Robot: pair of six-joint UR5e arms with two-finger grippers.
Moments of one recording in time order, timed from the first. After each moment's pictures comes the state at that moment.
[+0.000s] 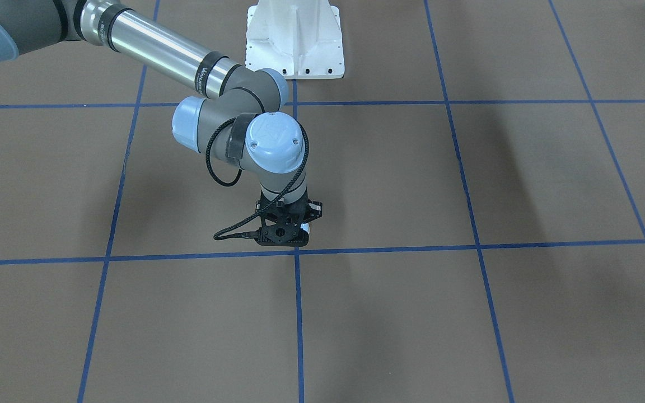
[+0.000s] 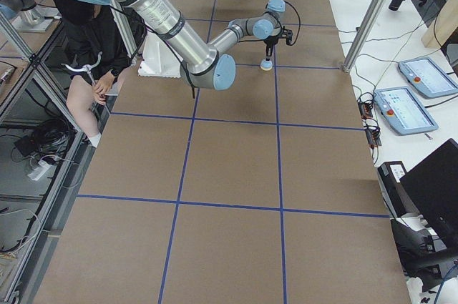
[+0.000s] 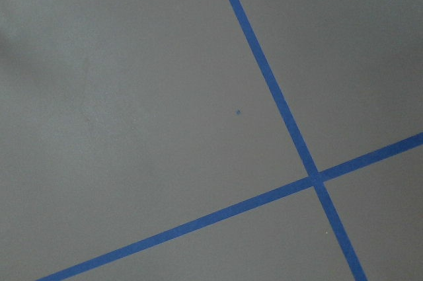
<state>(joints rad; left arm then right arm) -1.47 -1.63 -1.40 -2.05 -2.13 0.09 0.64 -0.58 1.13 -1.41 2.01 1.19</state>
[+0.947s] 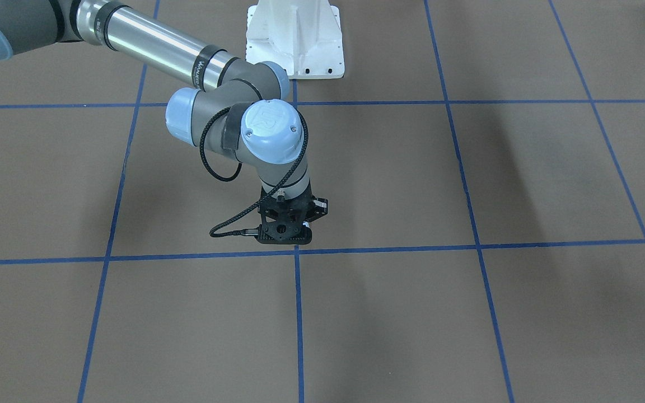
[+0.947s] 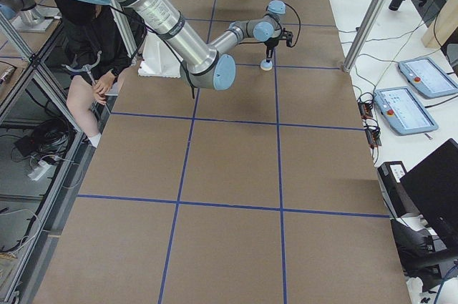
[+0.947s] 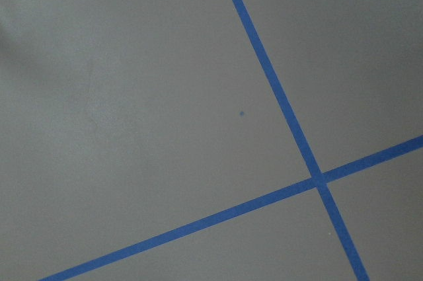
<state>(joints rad) -1.49 -1.63 -1.40 -2.05 -2.13 0.10 0.69 -0.57 1.22 -1.47 2.04 1.20</state>
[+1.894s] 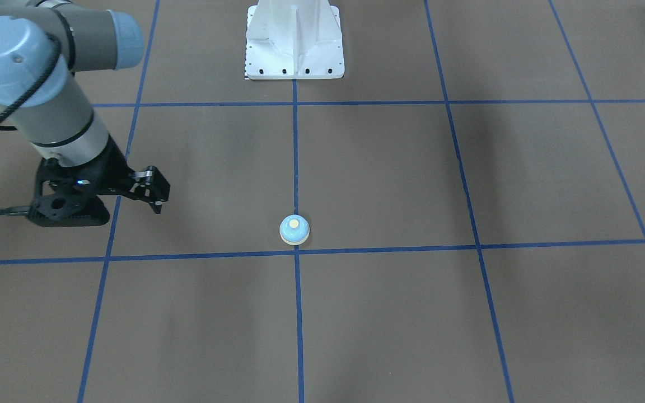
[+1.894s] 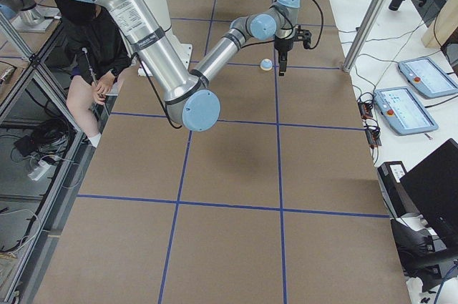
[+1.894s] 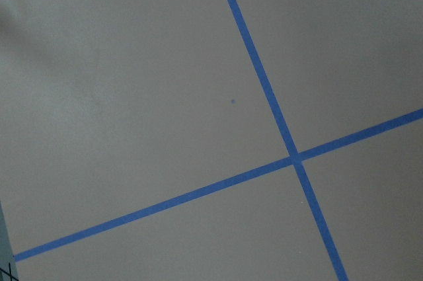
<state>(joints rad) -1.56 -1.59 -1.67 -1.65 -2.20 0.21 0.98 -1.00 1.76 -1.79 2.13 0.76</state>
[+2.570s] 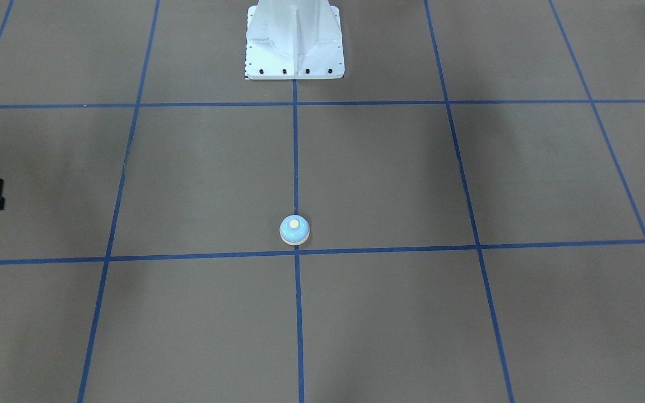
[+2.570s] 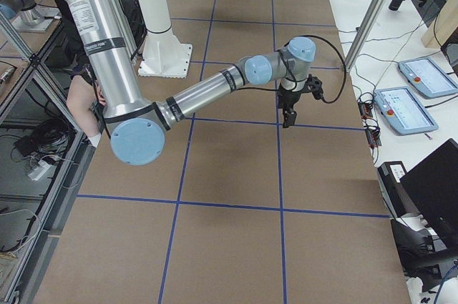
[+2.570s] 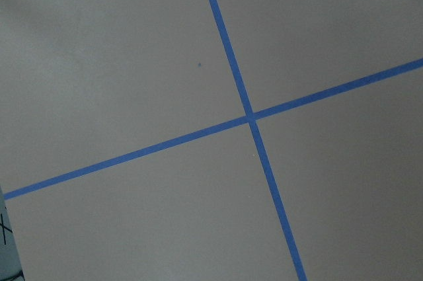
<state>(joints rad) -1.56 -1.52 -1.80 -1.48 -2.20 0.22 1.34 -1.37 1.77 -1.79 2.32 0.10</state>
